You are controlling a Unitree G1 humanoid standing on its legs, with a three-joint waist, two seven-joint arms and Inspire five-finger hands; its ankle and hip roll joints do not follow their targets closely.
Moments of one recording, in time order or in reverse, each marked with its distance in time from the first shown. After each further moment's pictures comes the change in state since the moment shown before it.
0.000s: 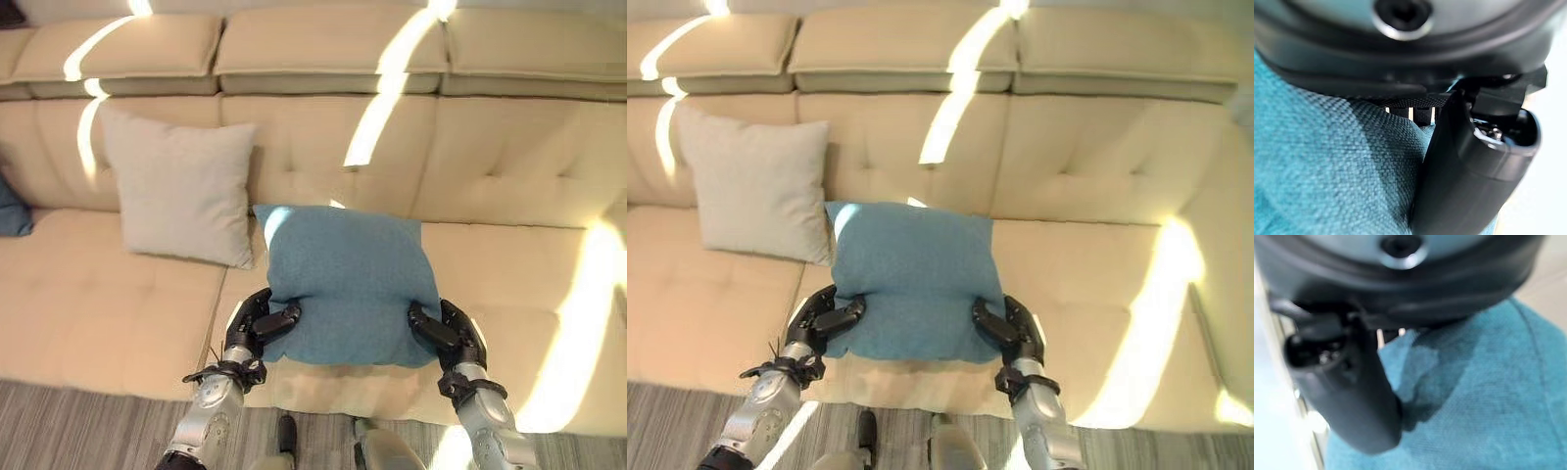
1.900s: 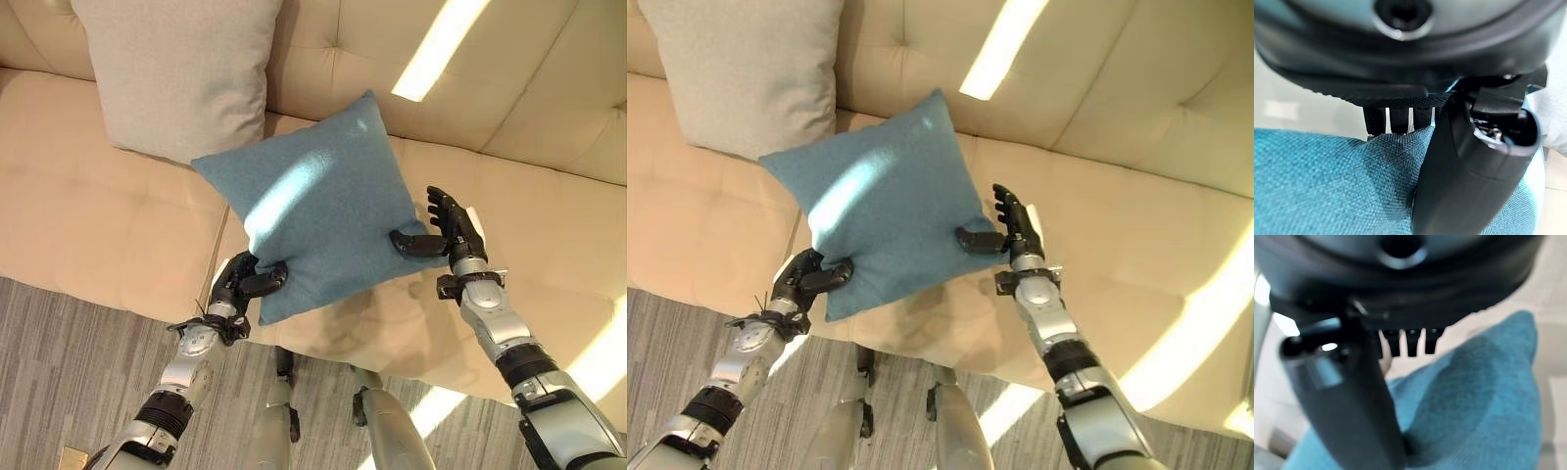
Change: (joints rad) left arm -0.322 0.138 -0.043 0.235 -0.064 -0.042 -0.042; right arm -0.713 -0.235 0.268 0.442 -0.305 -0.009 -0.121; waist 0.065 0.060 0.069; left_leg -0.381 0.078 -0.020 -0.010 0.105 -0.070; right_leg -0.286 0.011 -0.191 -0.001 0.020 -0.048
